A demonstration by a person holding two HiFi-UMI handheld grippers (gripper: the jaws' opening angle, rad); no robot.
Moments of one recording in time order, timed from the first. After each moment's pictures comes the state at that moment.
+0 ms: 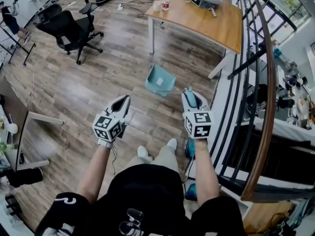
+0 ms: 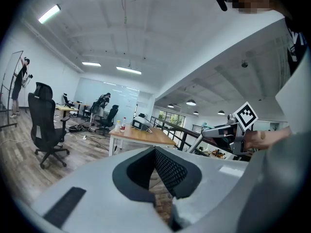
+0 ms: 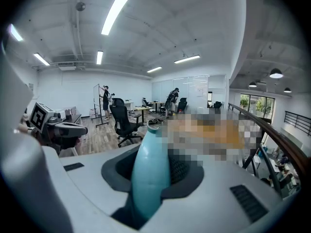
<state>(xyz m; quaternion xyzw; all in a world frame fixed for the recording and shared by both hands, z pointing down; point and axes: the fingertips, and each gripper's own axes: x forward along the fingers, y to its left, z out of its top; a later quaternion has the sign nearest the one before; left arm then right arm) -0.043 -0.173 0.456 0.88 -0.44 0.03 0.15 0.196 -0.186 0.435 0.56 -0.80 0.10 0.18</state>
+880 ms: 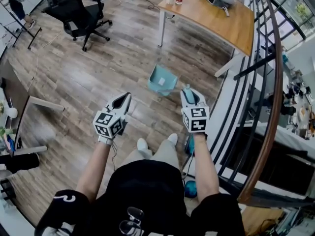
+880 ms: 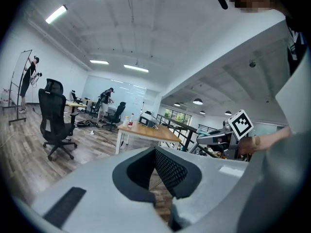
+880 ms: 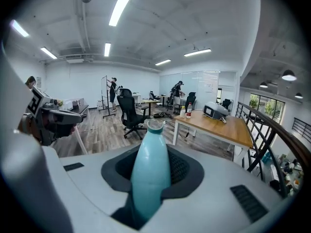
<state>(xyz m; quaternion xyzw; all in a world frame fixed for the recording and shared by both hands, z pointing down) -0.080 -0.154 0.487 0.86 -0.47 0.03 0.18 0.156 -0.196 0.495 0.52 -0.82 0.10 0.23</state>
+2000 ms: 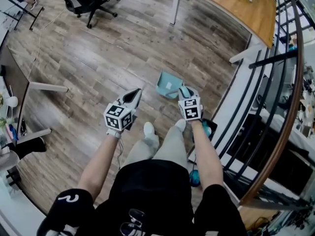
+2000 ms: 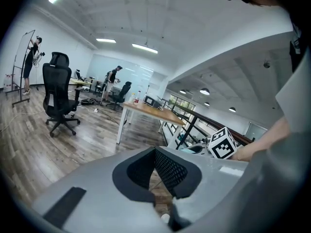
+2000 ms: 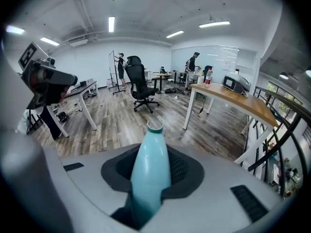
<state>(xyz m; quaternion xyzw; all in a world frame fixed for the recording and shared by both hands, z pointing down) -0.088 -0.175 0.623 0.84 -0.46 0.09 0.27 0.109 -0.220 0.737 0.43 -0.82 0.17 0.35</state>
